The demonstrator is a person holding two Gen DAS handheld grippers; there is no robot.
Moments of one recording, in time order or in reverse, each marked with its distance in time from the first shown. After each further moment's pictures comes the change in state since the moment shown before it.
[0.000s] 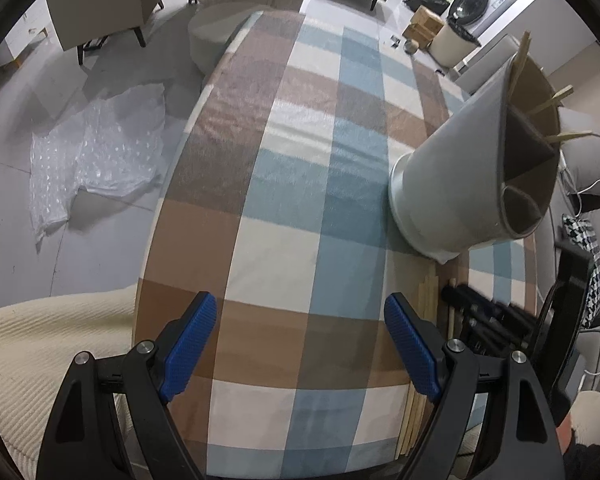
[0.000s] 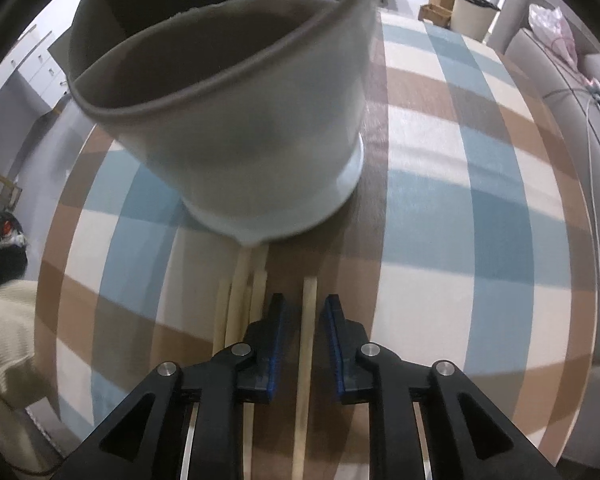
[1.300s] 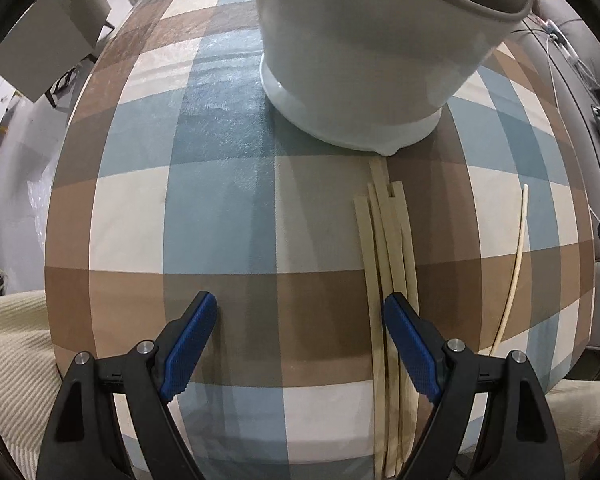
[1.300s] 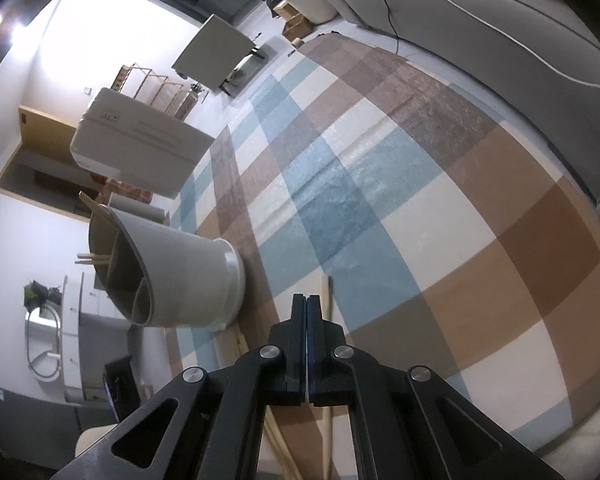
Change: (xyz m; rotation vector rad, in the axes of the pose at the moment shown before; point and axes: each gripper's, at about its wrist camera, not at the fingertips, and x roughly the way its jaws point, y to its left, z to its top) left arm 0.074 -0.103 -0.060 0.229 0.108 0.193; right arm -0.064 -0.185 -0.064 0.753 -0.220 0.426
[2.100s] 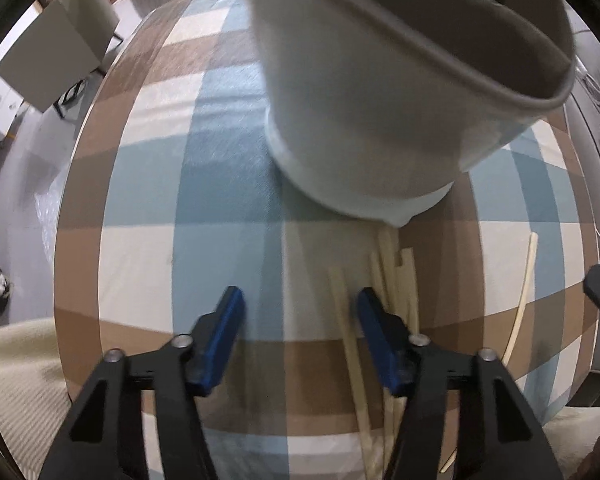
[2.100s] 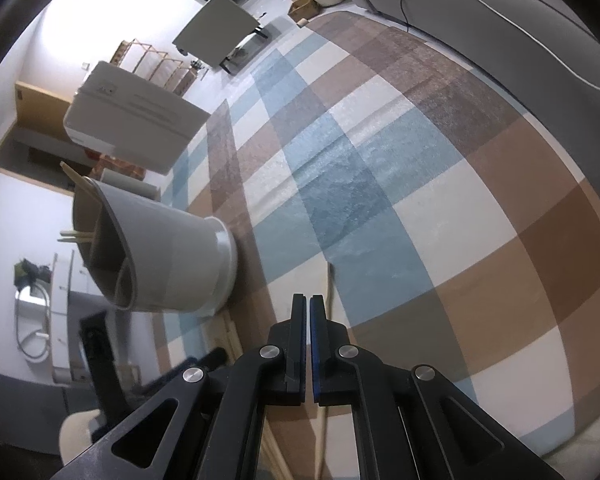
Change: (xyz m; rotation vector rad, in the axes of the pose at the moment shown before) left arm 0.003 0.003 0.053 0.004 -0.058 0.031; right arm 0.020 0.010 -0.001 -0.065 0.065 -0.051
